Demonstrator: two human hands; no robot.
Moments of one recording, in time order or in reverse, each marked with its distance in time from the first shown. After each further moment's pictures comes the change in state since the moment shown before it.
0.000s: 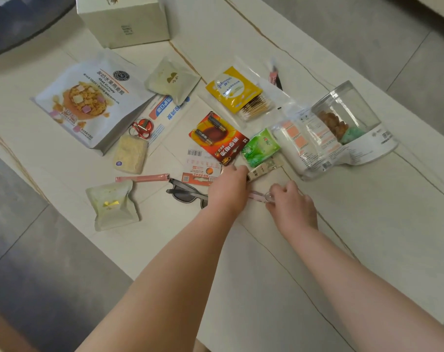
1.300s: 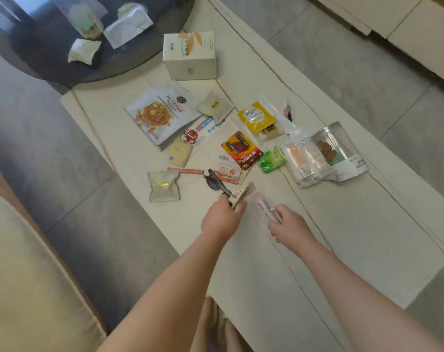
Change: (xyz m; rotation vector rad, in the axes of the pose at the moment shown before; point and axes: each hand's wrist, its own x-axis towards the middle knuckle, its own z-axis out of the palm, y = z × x) left_hand -0.152 0.011 -0.061 -0.501 0.001 -0.460; right_hand -0.111 -0.019 -0.080 0.628 -0.292 0.104
